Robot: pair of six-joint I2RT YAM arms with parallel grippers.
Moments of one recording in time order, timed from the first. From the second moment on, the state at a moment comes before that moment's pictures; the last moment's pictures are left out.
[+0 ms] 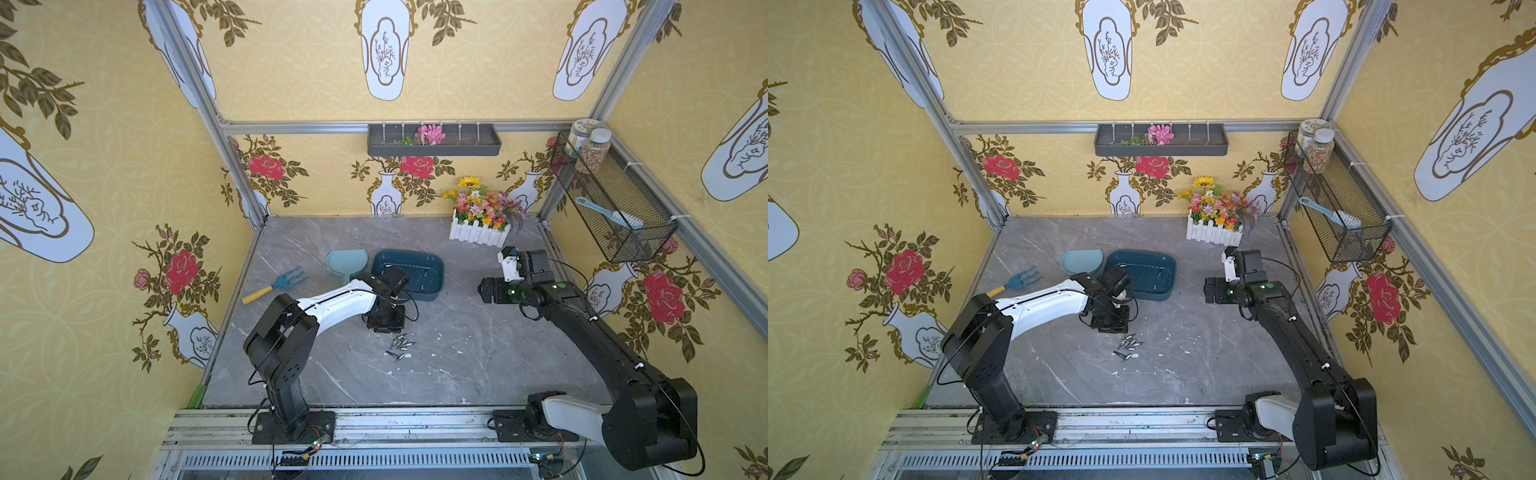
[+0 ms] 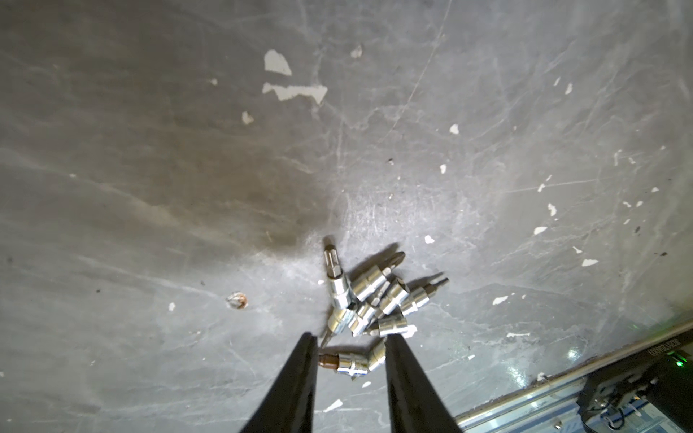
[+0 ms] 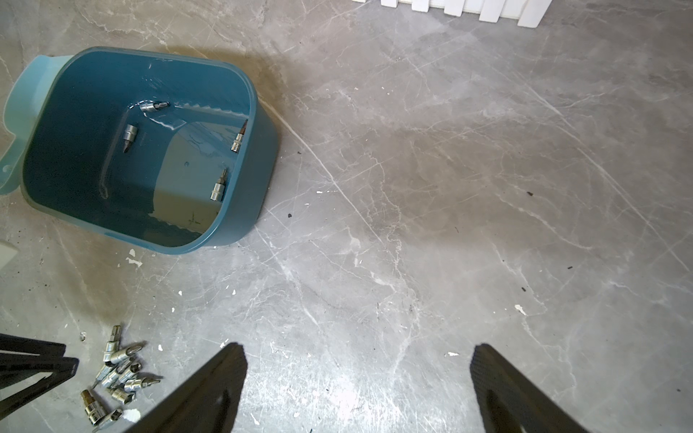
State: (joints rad) left arm -0.74 1.78 1.19 -0.83 0.19 -0.62; right arm 0.12 1.21 0.90 -0.61 -0.14 0.10
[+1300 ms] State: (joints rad) left arm -0.75 1.89 1.22 -0.82 0.20 -0.59; right arm 0.12 1.21 0.90 -0.61 -0.13 0.10
